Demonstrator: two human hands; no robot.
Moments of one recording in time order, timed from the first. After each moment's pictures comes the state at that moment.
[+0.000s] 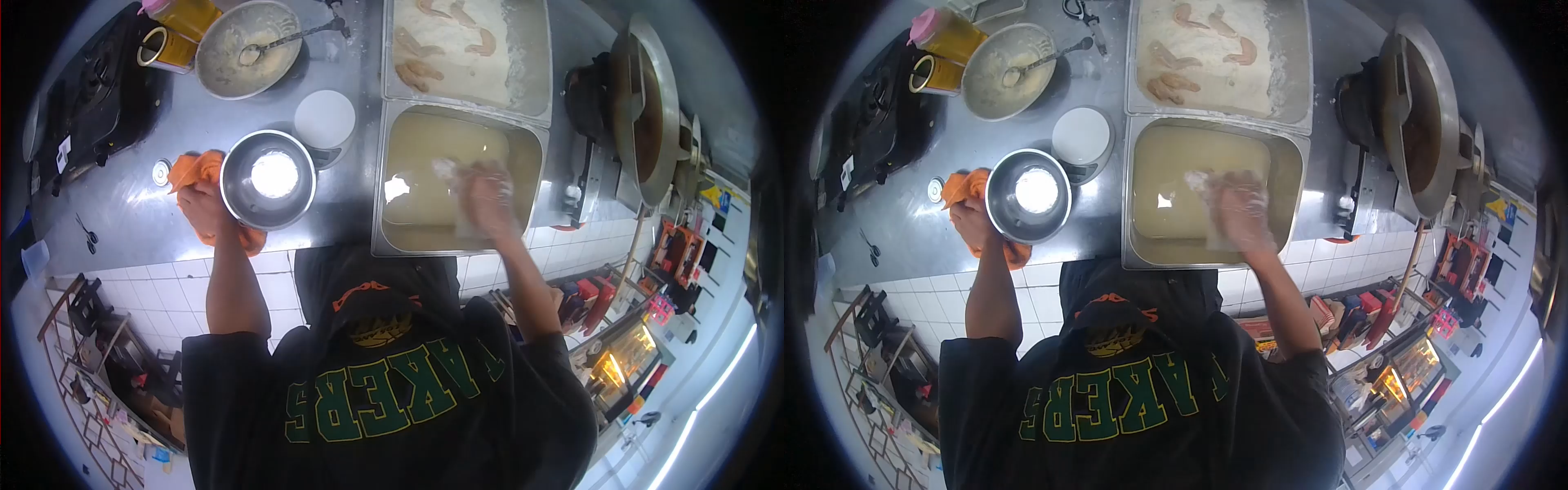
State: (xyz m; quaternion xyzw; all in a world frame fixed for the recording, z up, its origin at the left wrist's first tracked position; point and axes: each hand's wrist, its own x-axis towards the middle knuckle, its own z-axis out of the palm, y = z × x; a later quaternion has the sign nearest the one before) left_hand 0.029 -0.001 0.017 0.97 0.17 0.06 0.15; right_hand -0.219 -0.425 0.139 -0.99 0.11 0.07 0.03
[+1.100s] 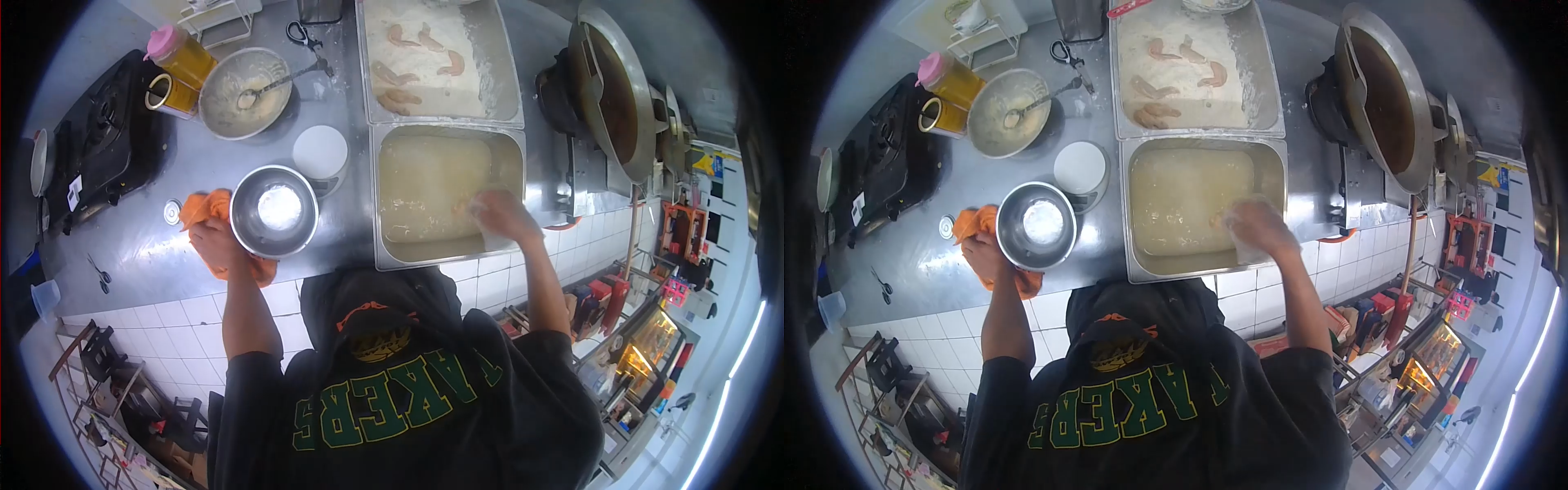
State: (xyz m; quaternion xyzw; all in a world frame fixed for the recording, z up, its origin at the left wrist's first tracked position) left_hand 0.022 -0.001 0.020 0.97 0.14 0.12 0.14; right_hand -0.253 -0.466 0.177 -0.95 0.14 0.20 0.18
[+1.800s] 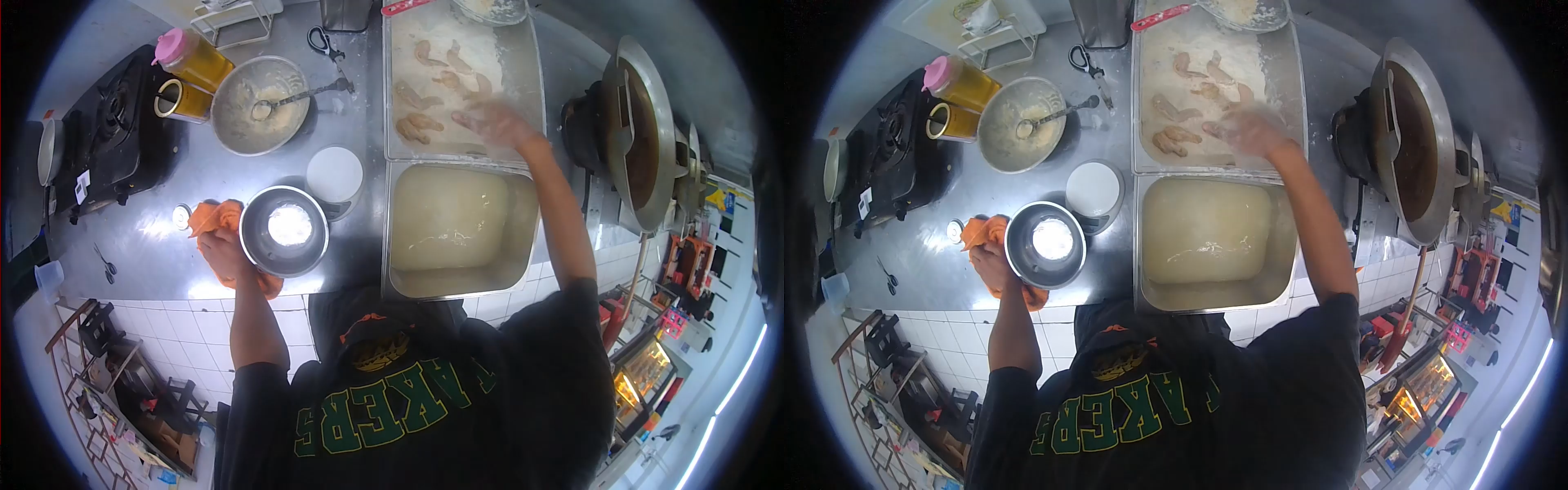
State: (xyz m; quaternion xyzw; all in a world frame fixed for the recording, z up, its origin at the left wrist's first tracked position) left_hand 0.028 -0.001 0.016 0.97 0.18 0.06 0.12; right_hand -0.017 -0.556 0.173 -0.92 0.12 0.35 0.14
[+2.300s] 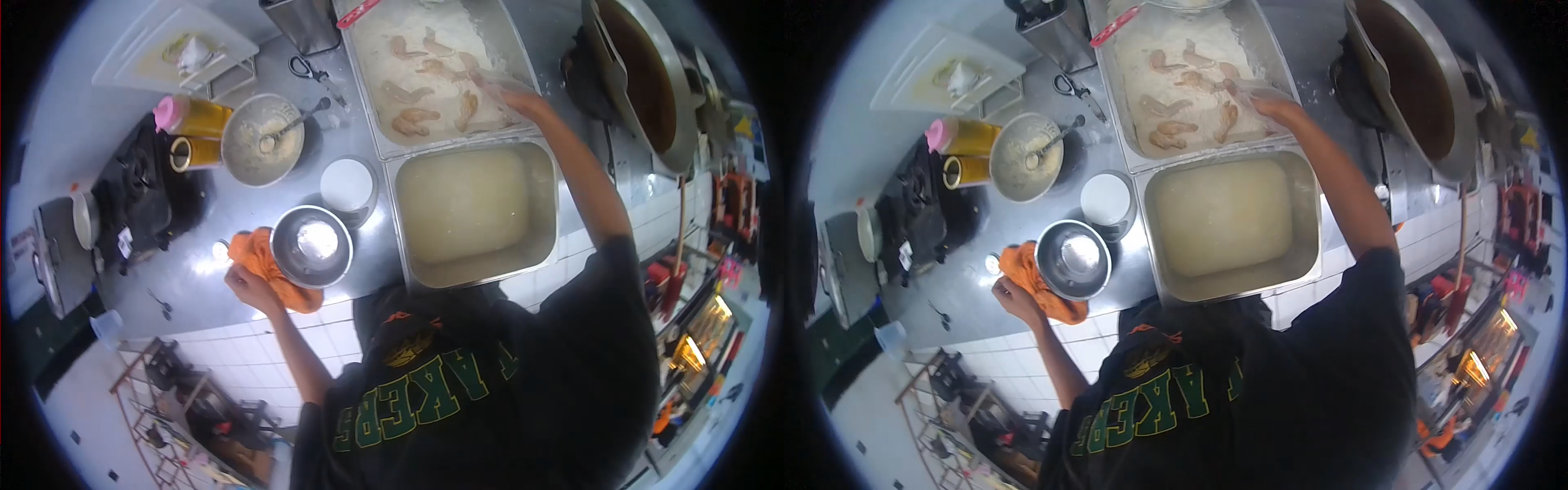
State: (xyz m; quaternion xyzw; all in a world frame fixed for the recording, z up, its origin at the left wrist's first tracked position) left_hand 0.019 -0.011 0.097 0.89 0.16 0.11 0.40; right_hand -0.070 -0.613 0.136 -0.78 0.31 0.28 0.46
